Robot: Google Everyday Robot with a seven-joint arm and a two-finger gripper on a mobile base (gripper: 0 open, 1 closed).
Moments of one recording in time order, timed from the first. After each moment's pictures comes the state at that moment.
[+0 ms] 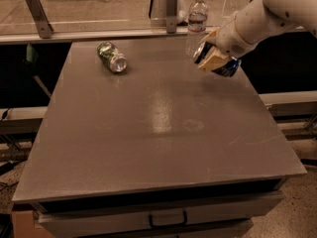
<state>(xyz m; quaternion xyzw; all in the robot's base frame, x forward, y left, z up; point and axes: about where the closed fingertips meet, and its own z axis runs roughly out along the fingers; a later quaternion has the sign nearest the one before) 0.663 -0.144 0.906 -0.63 0.70 0.00 0.35</state>
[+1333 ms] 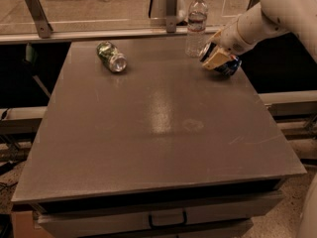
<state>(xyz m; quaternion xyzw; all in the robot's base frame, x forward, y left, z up) 0.733 -0.178 0.879 -0.60 0.71 -0.01 0.37</state>
